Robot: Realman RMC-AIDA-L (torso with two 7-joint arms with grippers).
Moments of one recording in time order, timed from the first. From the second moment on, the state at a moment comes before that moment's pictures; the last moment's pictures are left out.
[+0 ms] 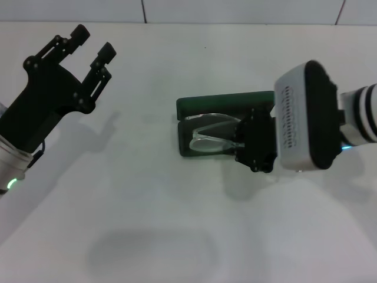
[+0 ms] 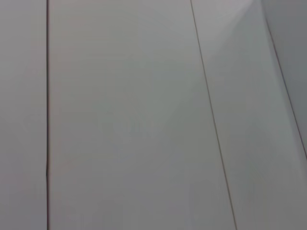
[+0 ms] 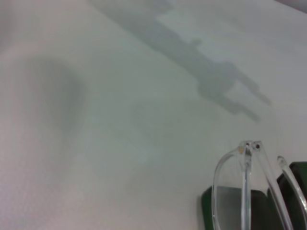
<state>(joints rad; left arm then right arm) -0.38 -2.09 1.13 0.22 0.81 1.63 -0.44 0.43 2.02 -1.76 -1.39 -2.19 -1.04 1.69</state>
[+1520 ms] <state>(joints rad) -0.39 -2.09 1.13 0.21 0.82 1.60 -0.45 0.32 2.03 -2.03 -1.41 -2.46 -0.63 1.73</state>
